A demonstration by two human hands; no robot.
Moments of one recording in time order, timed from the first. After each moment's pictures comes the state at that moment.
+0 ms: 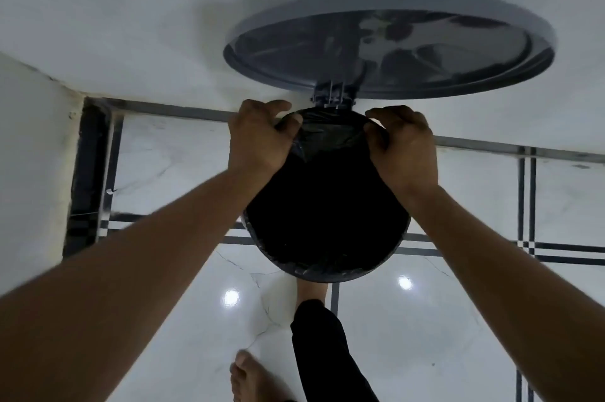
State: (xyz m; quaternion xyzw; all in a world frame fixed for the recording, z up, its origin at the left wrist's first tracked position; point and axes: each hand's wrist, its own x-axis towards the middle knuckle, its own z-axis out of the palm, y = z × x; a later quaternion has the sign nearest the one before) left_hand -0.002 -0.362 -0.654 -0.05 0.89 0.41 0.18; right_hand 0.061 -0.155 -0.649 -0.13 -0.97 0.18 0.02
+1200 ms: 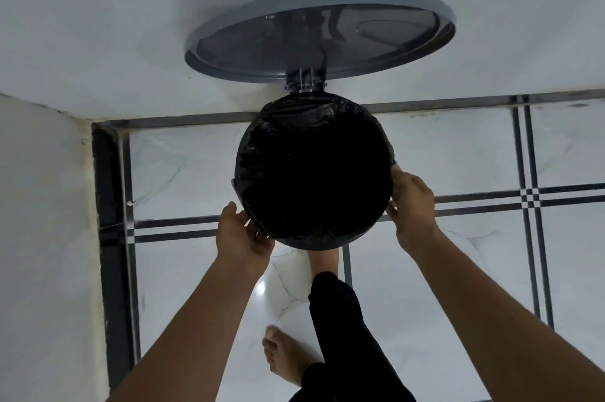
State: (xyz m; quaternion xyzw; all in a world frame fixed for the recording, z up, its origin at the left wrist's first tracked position) left_hand 0.129 -0.404 -0.648 -0.57 0.40 0.66 0.29; right_hand 0.183 -0.160 -0.644 -0.60 -0.52 0.60 -0.05
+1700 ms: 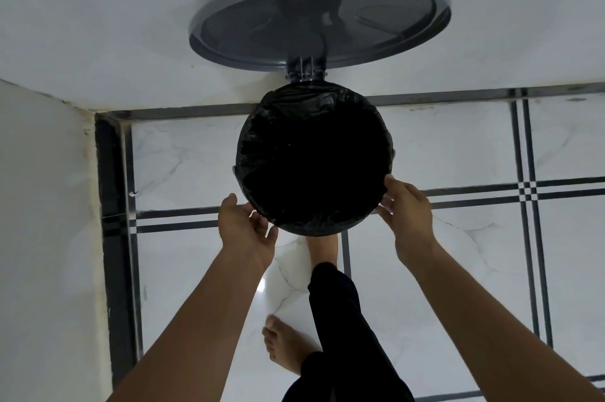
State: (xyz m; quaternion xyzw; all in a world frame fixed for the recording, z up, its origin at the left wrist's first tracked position) left_hand 0.139 -0.400 -0.640 -0.59 0.39 0.64 0.28; right_hand 0.213 -0.179 -0.629 -0.60 -0.52 0.61 -0.06
